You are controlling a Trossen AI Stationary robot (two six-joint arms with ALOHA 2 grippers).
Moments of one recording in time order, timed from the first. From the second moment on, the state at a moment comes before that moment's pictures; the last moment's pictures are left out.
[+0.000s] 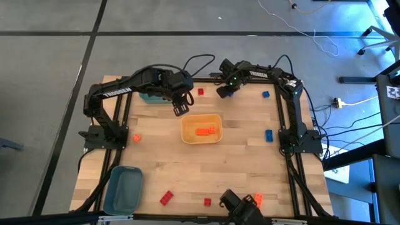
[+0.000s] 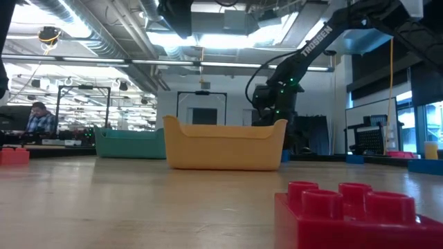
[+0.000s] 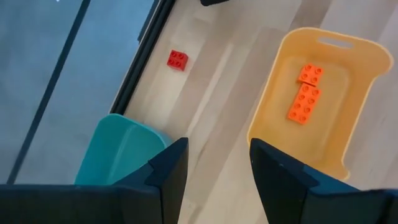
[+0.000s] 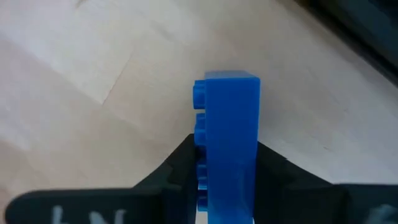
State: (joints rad) left arm 0.18 1.67 1.92 -1.32 -0.33 -0.15; right arm -0.75 2.13 1.52 -0.82 -0.10 0.17
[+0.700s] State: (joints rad) left arm 0.34 1.67 1.92 -1.19 -0.19 -0.07; right arm -0.56 1.76 1.52 -1.07 -0.01 -0.02
